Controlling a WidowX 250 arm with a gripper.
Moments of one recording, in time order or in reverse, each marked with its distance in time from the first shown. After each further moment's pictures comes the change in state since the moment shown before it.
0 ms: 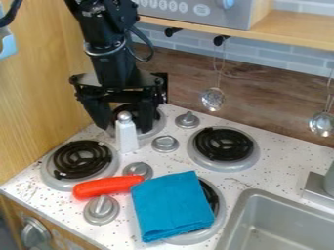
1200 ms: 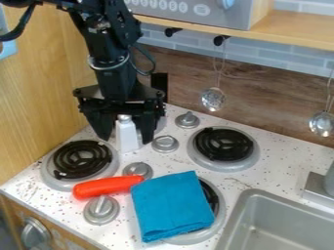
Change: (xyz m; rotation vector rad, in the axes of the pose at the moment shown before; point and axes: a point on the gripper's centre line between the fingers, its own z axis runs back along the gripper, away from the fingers) arm -0.003 0.001 -0.016 0.008 0.030 0.013
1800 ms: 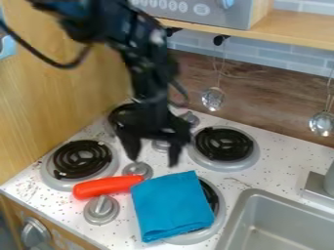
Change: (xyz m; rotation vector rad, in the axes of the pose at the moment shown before) arm 0.003 -0.035 -0.053 0.009 0.057 -0.091
